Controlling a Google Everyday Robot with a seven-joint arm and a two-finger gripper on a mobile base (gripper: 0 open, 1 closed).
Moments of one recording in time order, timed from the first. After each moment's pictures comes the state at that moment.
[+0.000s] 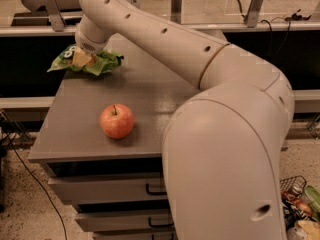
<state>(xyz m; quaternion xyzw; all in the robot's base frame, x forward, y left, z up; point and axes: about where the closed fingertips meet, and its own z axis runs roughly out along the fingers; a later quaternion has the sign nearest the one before) 0.759 0.233 0.889 -0.64 0.66 0.04 0.39</state>
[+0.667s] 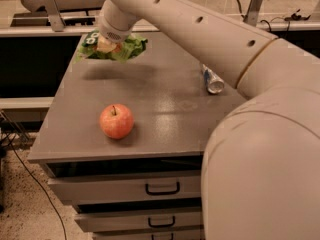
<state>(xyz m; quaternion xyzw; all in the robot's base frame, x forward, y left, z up) 0.747 0.161 0.929 -0.67 0.63 -0.02 0.39</state>
